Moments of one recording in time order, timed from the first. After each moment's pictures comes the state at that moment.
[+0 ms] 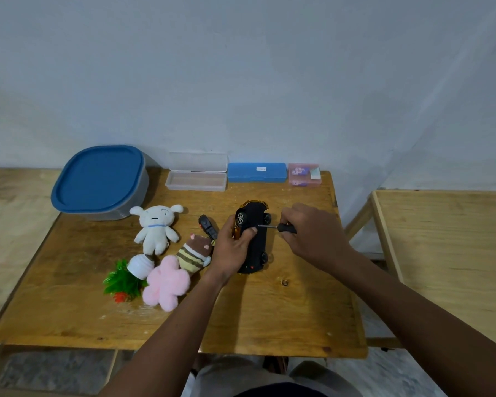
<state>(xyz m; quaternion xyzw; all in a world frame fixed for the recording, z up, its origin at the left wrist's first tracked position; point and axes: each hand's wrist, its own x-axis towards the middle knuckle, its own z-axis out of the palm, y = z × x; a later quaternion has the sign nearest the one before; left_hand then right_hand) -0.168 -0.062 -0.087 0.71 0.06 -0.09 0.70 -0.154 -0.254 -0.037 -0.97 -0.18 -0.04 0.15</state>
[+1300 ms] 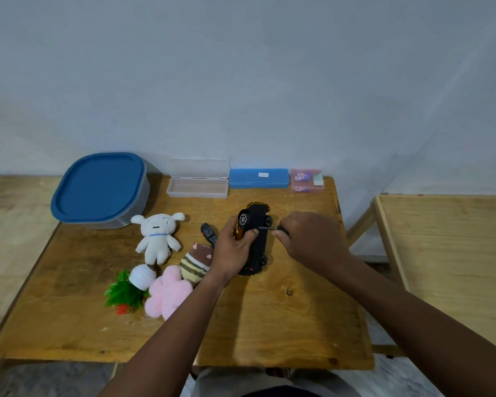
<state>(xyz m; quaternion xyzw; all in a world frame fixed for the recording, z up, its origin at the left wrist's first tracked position) -0.146 -0.057 -0.081 0.72 0.08 -0.09 0.69 -0.139 -0.240 -0.036 -0.97 -0.20 -0.08 0.09</state>
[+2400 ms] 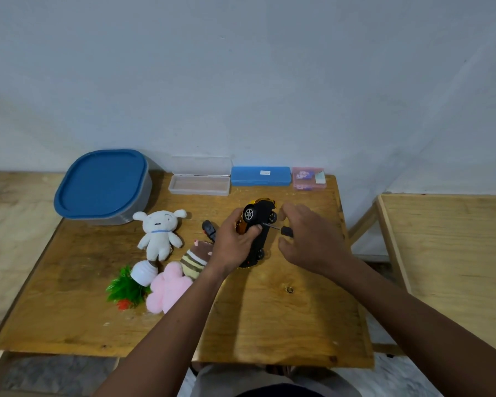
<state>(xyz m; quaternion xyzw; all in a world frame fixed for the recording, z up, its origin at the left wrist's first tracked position) -0.143 -0.055 -0.068 0.77 0.03 -0.07 0.64 -0.147 -0.239 -0.031 -0.97 -0.16 -0.01 0.20</state>
